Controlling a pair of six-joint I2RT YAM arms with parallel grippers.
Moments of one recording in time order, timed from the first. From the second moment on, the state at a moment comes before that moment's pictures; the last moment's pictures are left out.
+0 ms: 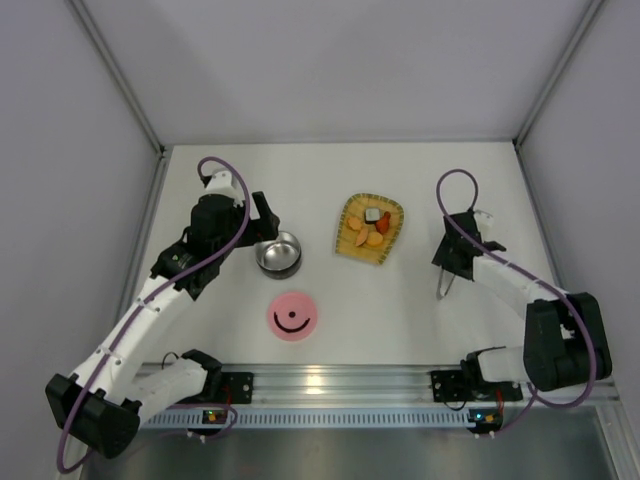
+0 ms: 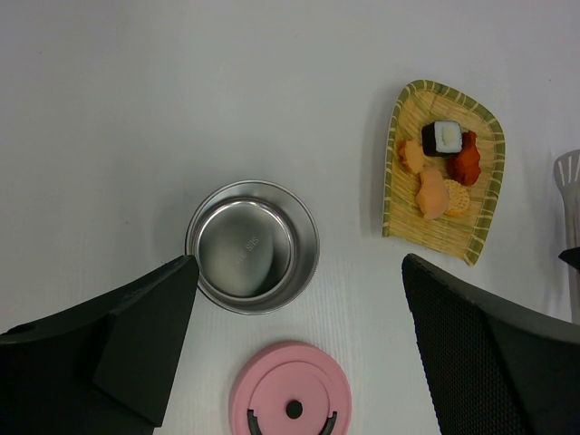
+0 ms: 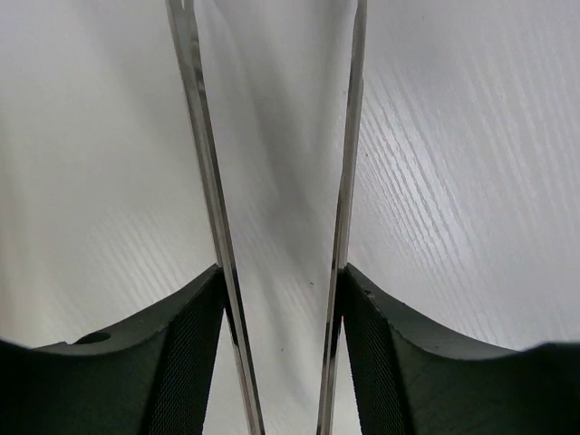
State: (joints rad) left arm -0.45 1.01 0.99 -0.45 -0.17 -0.47; right arm 0.20 1.35 0.68 -0.36 0.34 0.59
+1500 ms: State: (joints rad) left arm -0.45 1.01 0.99 -0.45 -0.17 -0.47; right arm 0.55 1.03 1.00 -0.70 0.25 0.54
